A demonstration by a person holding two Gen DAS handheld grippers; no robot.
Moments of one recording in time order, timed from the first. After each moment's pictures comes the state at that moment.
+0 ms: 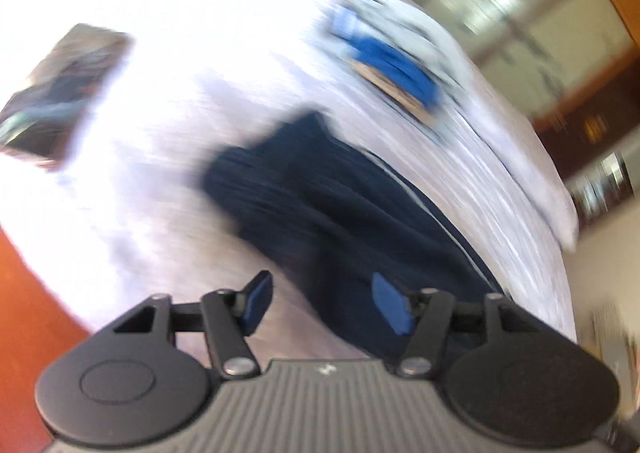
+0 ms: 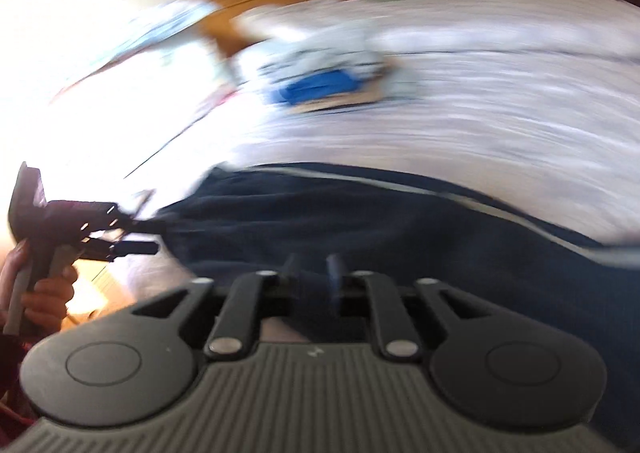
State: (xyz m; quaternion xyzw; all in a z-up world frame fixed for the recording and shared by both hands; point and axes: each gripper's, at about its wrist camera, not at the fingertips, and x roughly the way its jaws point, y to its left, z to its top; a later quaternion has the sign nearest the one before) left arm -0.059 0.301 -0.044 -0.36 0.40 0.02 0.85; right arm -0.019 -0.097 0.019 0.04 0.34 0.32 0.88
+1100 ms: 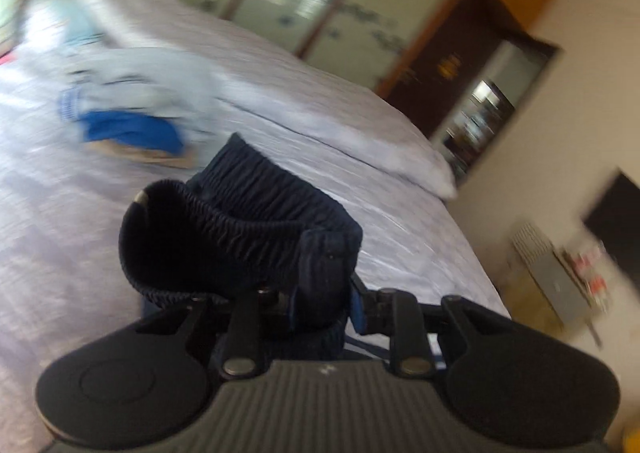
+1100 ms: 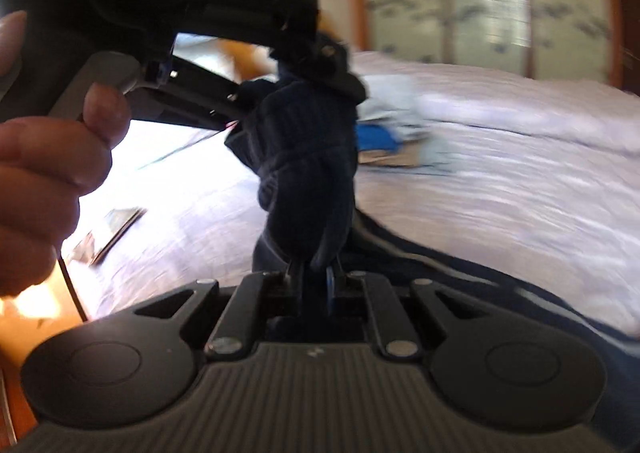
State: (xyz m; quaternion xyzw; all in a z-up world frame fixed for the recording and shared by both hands) left arm 0.042 0.097 0.093 -0.20 0.32 -0.23 0.90; right arm -0.025 -0.070 0.035 0.00 0.24 0.25 0.94
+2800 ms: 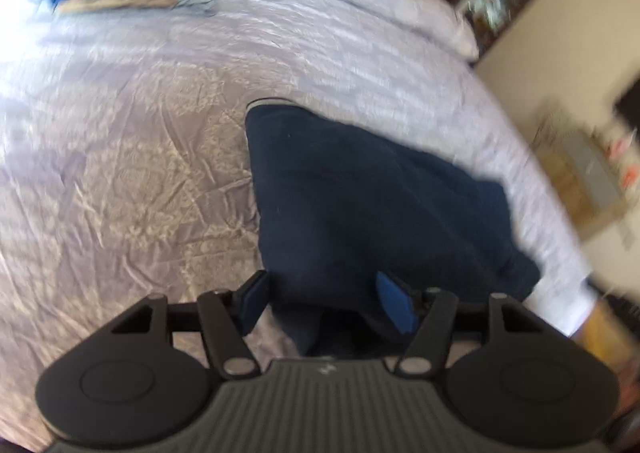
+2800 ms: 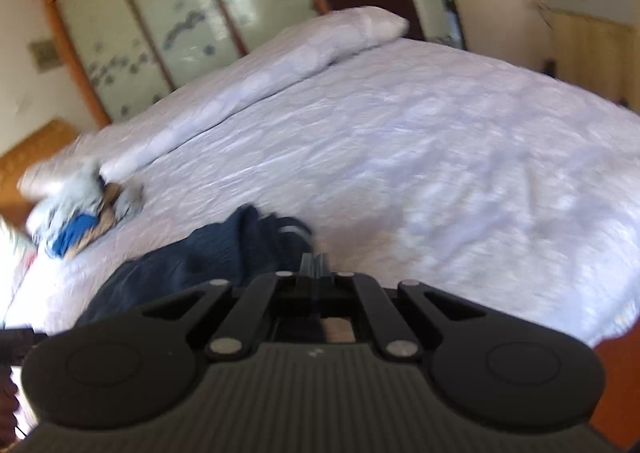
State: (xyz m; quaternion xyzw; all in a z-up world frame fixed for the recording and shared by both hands) left arm 0.010 0.043 -0.030 -0.10 0.48 -0.22 0.84; right arm -0.129 -0.403 0.030 0.22 0.28 -0.08 0.93
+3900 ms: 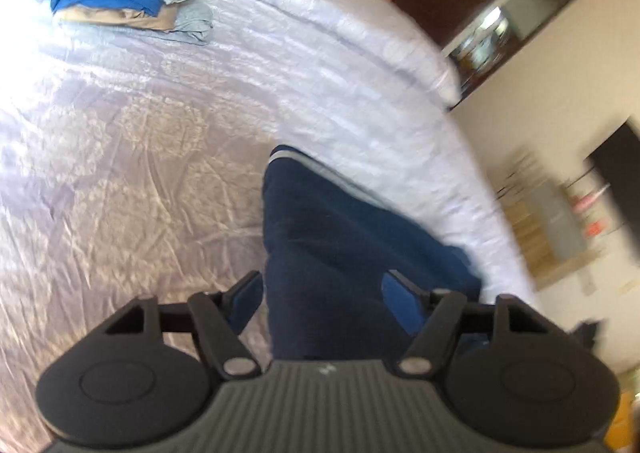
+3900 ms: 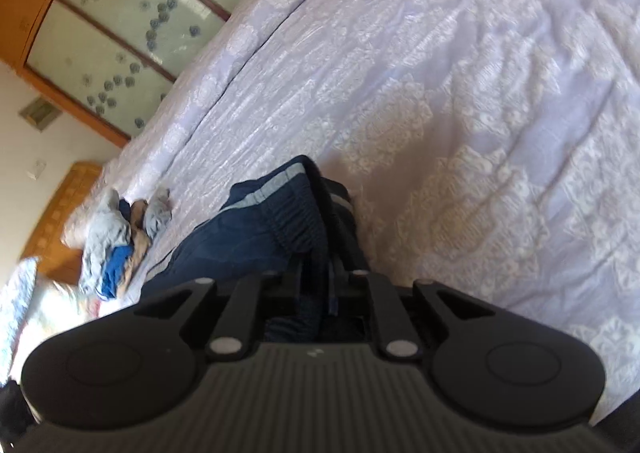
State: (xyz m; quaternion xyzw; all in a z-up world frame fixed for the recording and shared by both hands) left arm 0.035 0.060 0.007 -0.18 0.46 -0.23 0.84; right arm -0.052 -0.408 -0.023 0.39 0.34 -0.01 0.86
